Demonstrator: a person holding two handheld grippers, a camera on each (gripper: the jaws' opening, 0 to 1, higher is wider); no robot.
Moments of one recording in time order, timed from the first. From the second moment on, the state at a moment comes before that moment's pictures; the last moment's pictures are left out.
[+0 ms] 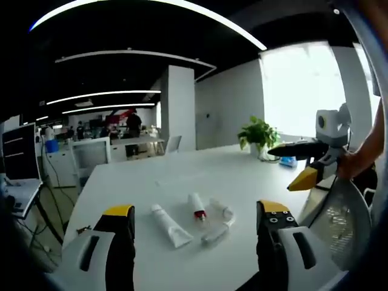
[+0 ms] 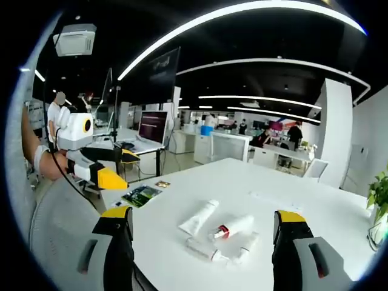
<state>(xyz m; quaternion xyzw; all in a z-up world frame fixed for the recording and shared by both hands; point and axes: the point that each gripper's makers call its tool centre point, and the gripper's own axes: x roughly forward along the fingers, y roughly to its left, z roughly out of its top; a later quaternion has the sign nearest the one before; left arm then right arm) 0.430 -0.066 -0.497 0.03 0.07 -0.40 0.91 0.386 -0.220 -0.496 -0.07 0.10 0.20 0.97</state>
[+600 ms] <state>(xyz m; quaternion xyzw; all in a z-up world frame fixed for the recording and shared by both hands) 0.428 -0.070 -0.498 0.03 0.07 -0.40 0.91 0.389 -0.227 -0.490 -0.06 0.08 0.18 0.98</state>
